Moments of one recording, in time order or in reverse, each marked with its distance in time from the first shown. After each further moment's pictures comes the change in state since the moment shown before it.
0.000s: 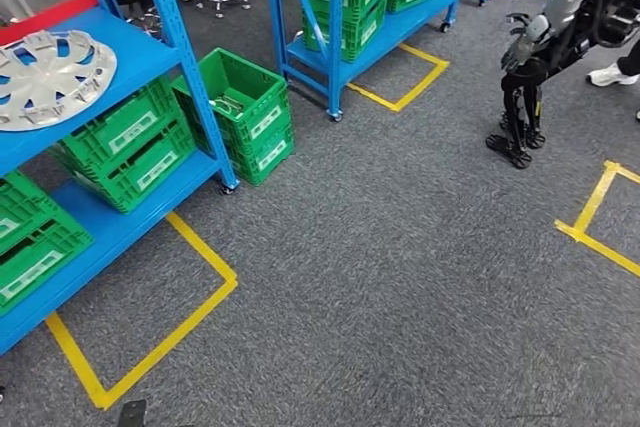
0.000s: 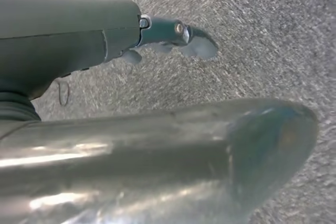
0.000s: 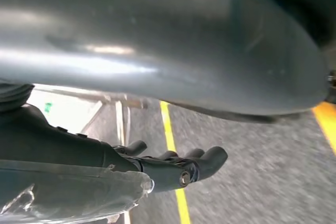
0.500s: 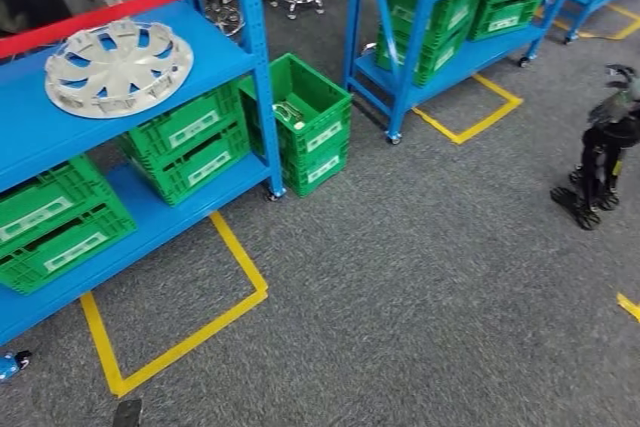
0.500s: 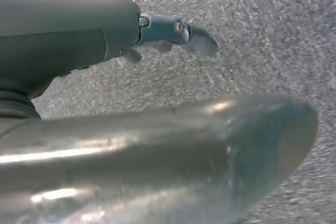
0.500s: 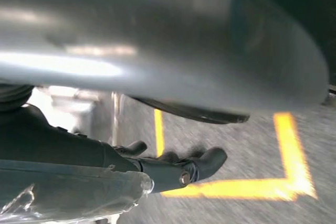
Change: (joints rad) left arm 0.000 0.003 0.000 0.000 -0.002 0.000 0.000; right arm -0.006 0.000 -0.003 0.000 0.000 0.001 0.000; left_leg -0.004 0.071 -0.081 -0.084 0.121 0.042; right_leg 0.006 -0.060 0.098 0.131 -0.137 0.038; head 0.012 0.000
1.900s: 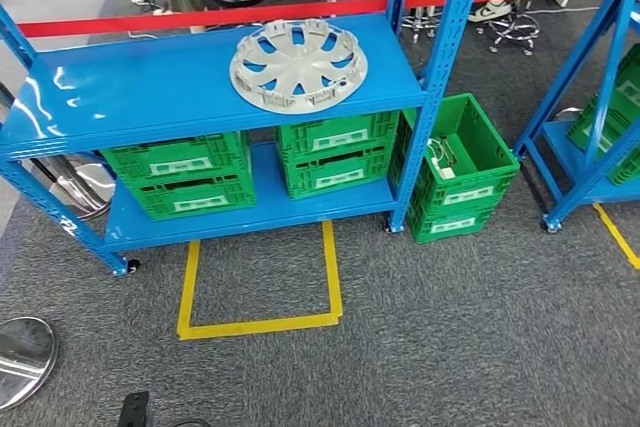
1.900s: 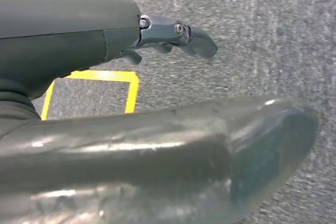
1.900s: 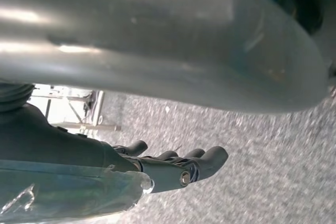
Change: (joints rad) left arm -0.004 -0.007 0.028 0.001 -0.030 0.011 0.029; right arm -0.002 -0.001 -0.006 0.001 0.012 -0.011 -0.002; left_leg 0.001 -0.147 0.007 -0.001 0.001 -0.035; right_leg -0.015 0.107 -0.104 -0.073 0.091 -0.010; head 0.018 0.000
